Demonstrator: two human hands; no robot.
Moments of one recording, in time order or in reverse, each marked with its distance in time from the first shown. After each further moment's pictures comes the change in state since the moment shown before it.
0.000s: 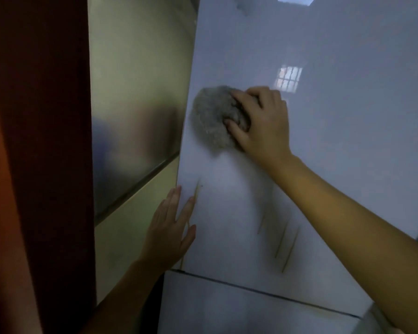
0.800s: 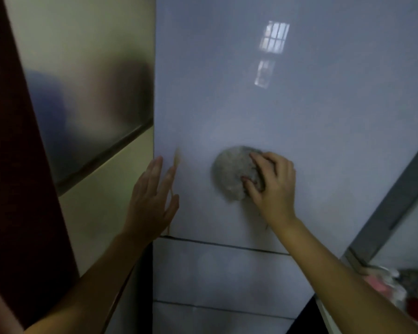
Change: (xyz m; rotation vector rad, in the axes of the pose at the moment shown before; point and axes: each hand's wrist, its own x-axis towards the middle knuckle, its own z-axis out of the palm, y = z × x) left_hand -0.009 0.007 0.002 0.008 0.010 0.004; right_hand -0.226 0.011 -0.013 0.022 -0.087 0.280
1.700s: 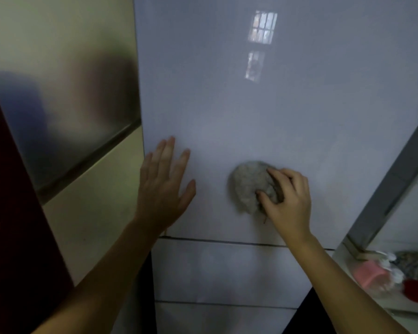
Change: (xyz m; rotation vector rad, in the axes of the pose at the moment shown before) left_hand 0.042 0.032 -0.004 0.036 0.108 0.096; right_hand -0.051 0.027 -0.018 0.037 -0.006 0.203
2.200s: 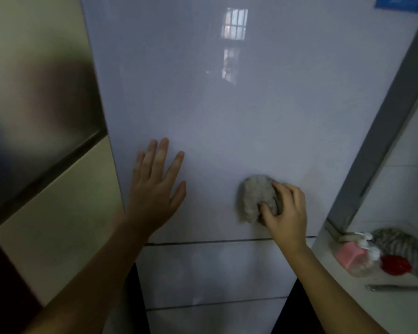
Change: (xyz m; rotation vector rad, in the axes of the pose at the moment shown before) left_hand 0.013 0.013 0.032 -0.007 -0.009 0.139; right_hand -0.049 0.040 -0.018 0.009 -0.004 0.222
